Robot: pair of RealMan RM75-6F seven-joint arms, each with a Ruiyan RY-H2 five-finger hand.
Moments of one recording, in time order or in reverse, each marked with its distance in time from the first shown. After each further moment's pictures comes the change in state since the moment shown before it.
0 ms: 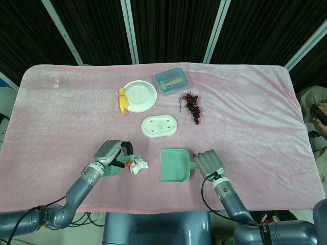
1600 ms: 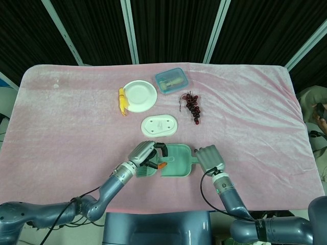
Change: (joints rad) left arm -0.134 -0.332 -0.102 0.297 0.196 -0.078 -0.329; right arm 0.021 -0.014 0.023 0.046 0.044 0.009 -0.012
